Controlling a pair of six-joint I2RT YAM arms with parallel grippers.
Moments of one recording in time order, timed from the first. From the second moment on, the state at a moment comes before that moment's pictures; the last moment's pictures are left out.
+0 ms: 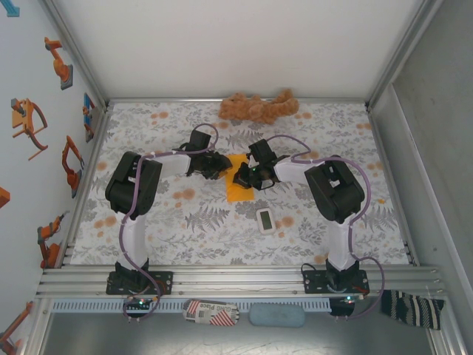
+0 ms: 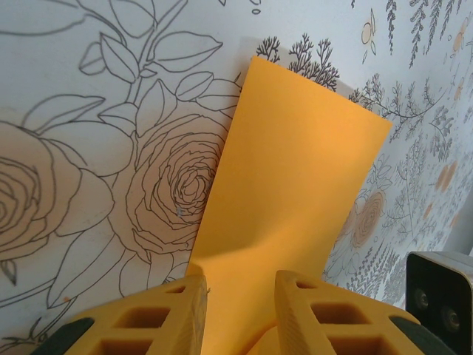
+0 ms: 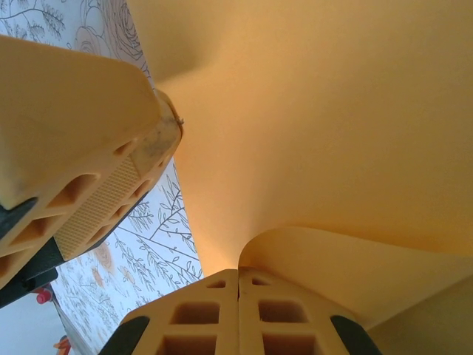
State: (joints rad) left arm -0.50 2.05 1.23 -0.15 0.45 -0.98; right arm 0.58 2.02 1.19 -0.15 -0.53 0.91
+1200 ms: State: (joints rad) left arm -0.50 2.05 1.23 -0.15 0.45 -0.98; right arm 0.59 2.02 1.19 -0.12 -0.52 0.92
